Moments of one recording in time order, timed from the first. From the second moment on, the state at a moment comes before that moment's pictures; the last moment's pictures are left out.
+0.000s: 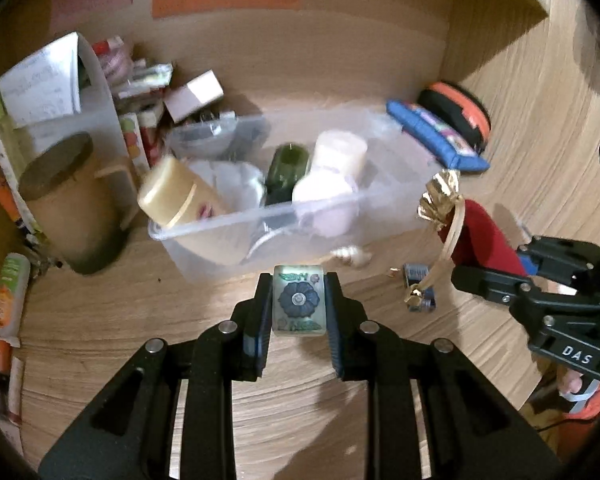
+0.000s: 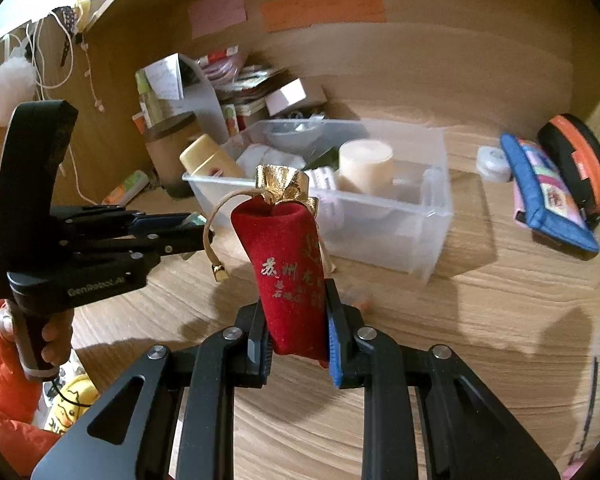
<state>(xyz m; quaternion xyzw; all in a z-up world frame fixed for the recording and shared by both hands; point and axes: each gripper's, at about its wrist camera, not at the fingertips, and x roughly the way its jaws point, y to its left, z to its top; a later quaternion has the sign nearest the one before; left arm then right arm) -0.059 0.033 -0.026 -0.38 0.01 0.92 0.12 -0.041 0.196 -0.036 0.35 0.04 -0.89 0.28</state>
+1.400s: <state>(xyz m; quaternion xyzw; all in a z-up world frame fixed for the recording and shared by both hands) -0.161 0.016 -0.003 -0.36 -0.02 0.92 0.14 -0.154 0.200 -0.016 0.36 0.06 -0.90 0.24</state>
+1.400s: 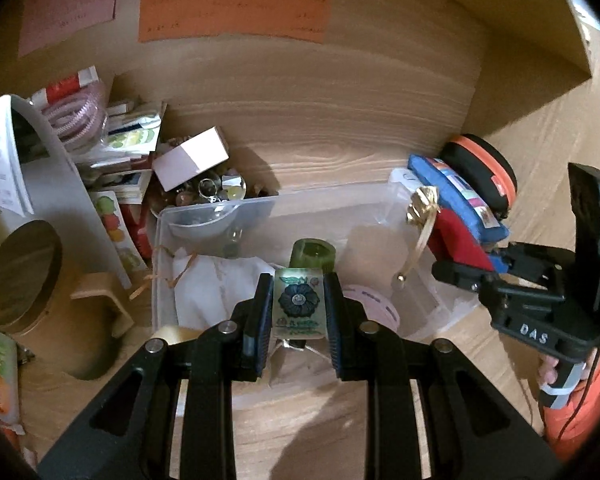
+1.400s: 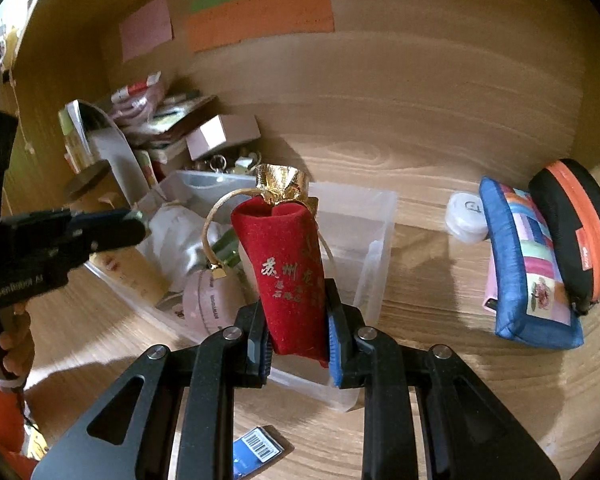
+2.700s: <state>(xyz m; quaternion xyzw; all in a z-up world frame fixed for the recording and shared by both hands) -0.133 0.028 0.018 -0.32 0.03 0.94 0.10 -0.129 0.193 0.010 0.32 0.08 -0.92 0.19</state>
